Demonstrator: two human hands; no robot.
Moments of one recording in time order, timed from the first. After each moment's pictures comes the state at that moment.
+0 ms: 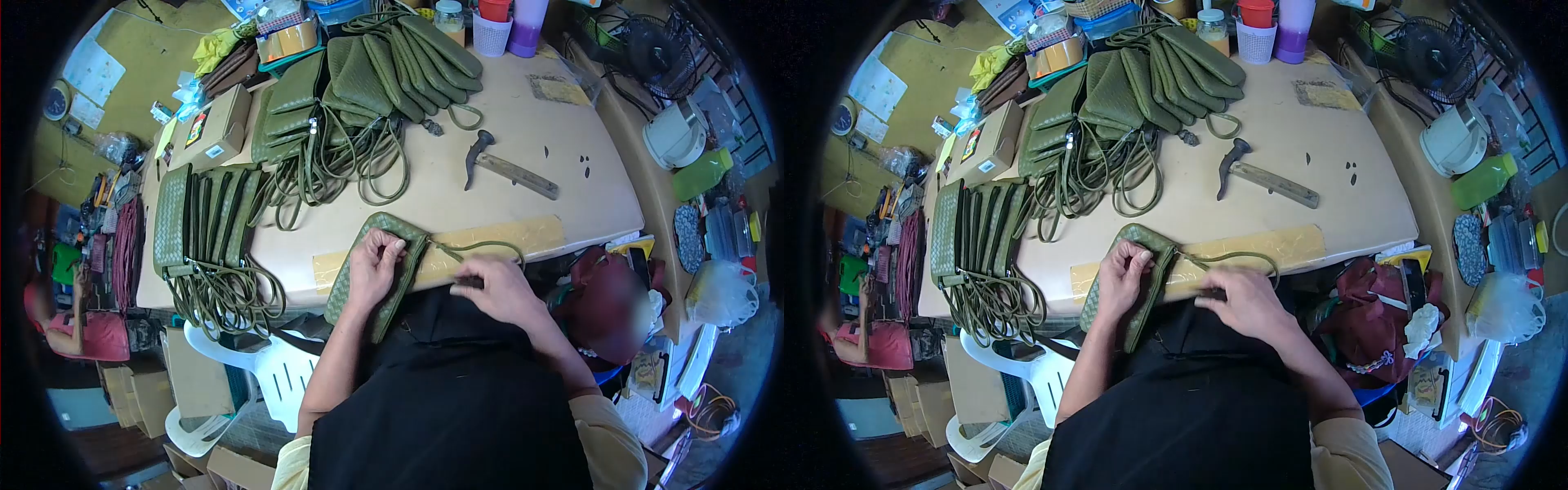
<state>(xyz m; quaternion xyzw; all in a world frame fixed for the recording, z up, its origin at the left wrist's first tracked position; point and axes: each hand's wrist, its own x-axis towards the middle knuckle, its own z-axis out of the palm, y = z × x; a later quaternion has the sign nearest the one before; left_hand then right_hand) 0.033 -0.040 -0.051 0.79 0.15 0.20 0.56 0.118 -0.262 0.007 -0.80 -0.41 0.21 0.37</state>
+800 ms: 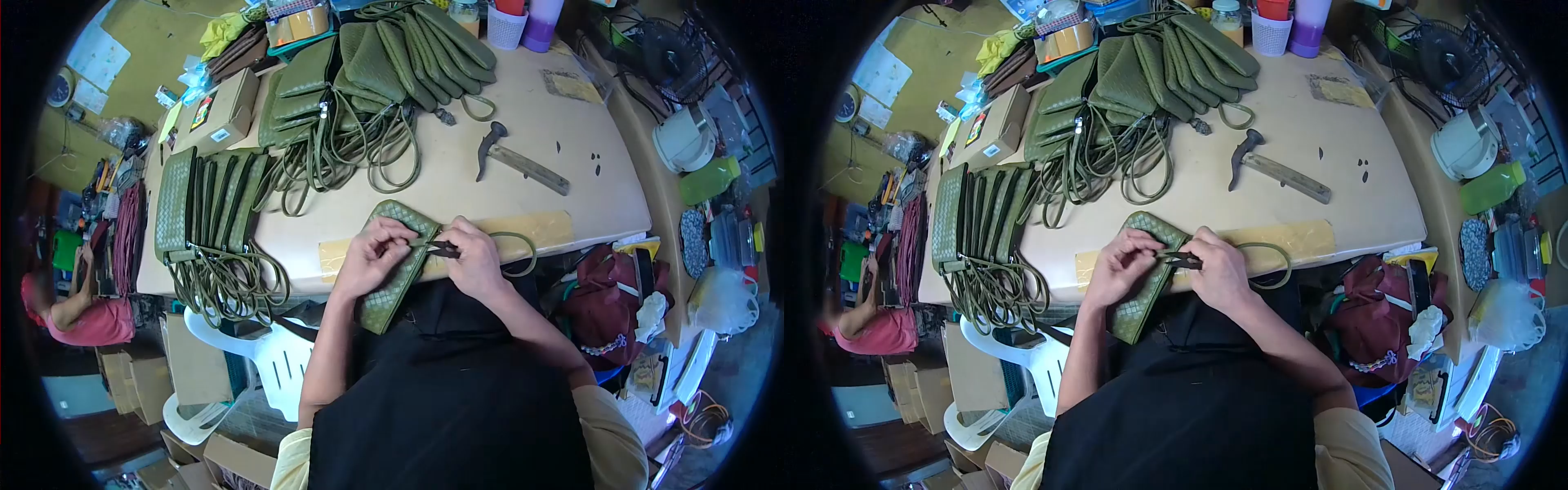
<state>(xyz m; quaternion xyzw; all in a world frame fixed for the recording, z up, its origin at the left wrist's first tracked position) 0.018 -0.019 -0.038 0.74 0.05 0.10 0.66 0.114 -0.203 -0.032 -0.78 -0.40 0.03 0.48</state>
